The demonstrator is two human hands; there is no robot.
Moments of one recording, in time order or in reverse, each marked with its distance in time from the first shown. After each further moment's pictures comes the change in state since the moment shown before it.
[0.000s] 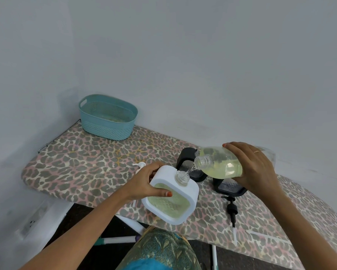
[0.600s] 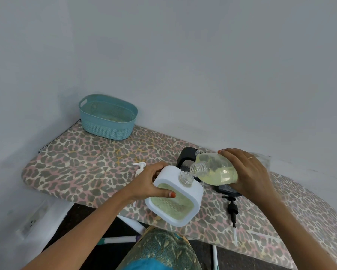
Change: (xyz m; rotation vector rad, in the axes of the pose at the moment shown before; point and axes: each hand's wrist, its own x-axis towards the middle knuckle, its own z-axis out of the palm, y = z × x) left_hand 0.002 0.010 0.007 -0.032 -0.036 0.015; right_hand -0.010 -0.010 0.008 0.032 -0.053 0.010
